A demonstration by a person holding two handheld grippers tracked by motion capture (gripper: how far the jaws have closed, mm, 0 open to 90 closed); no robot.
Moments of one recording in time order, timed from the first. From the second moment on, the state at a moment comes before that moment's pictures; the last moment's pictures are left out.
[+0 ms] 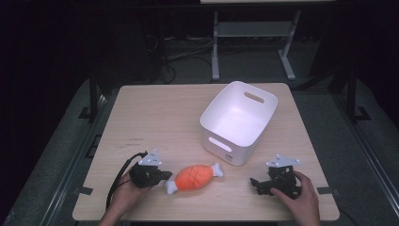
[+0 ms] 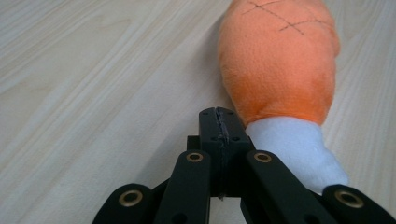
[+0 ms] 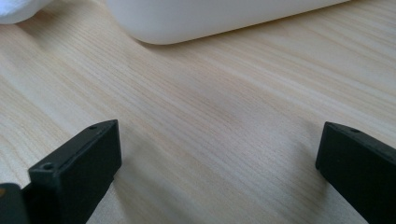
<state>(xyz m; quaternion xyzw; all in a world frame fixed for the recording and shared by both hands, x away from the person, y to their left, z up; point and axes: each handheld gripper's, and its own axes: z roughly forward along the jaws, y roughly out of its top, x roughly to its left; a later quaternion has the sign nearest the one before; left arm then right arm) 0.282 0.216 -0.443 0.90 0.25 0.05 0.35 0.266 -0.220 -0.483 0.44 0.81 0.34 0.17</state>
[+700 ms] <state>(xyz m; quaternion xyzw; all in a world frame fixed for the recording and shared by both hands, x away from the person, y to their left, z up) 0.261 0.219 -0.439 0.90 0.26 0.03 0.36 0.266 -0.220 -0.483 0.44 0.81 0.34 0.17</state>
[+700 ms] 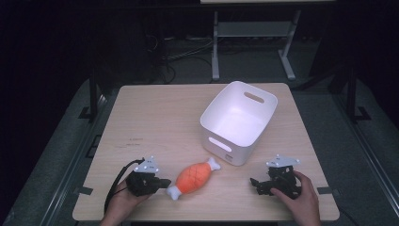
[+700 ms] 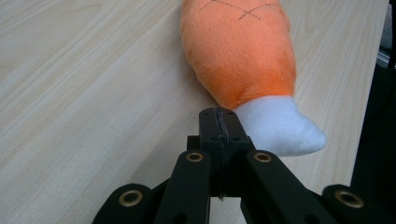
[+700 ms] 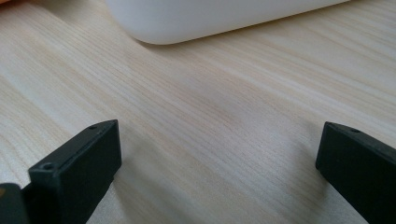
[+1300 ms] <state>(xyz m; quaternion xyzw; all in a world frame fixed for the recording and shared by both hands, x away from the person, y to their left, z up) 0.274 0.217 -0.415 0.88 0.31 0.06 0.35 0.266 -0.220 -0.483 0.44 0.81 0.34 0.17</state>
